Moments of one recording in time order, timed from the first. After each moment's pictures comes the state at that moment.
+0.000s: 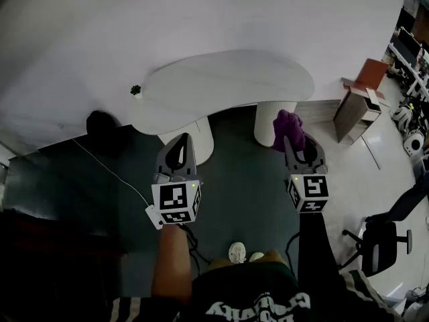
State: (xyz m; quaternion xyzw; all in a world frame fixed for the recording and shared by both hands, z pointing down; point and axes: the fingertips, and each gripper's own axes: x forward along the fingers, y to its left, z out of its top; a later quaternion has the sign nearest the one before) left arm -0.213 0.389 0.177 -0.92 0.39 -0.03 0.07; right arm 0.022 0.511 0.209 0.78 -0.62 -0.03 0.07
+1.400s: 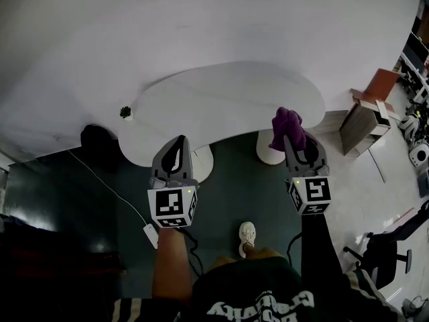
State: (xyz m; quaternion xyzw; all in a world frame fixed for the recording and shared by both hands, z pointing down) left arm -0.114 0.232 0.189 -0.92 0.39 -0.02 0.09; right arm 0.123 0.350 0.217 0.76 -0.64 -0.05 0.06
